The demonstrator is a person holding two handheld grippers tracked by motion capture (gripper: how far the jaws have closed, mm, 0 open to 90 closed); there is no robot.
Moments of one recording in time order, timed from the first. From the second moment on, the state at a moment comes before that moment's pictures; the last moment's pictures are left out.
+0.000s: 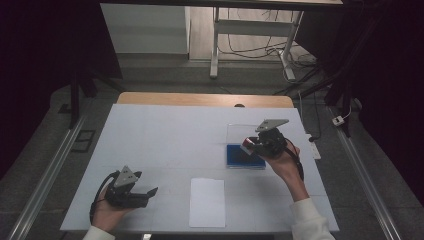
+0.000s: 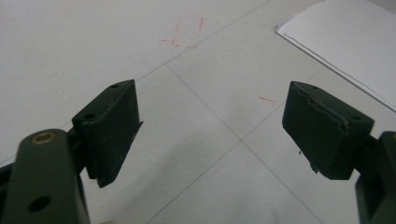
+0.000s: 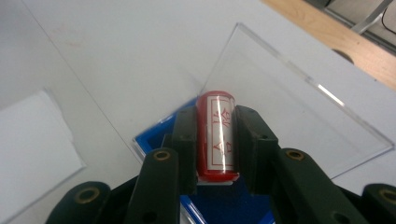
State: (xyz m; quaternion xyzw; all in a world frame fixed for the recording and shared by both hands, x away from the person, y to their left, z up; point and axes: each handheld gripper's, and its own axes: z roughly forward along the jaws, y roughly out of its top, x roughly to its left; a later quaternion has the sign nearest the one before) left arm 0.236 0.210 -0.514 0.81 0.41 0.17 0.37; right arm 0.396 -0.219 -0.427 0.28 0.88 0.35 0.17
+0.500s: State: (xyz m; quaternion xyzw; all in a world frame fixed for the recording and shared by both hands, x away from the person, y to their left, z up) left arm 0.236 0.210 -0.515 0.81 0.41 0.17 0.37; right arm 0.399 -0.212 -0.433 0.28 0.89 0.34 0.16
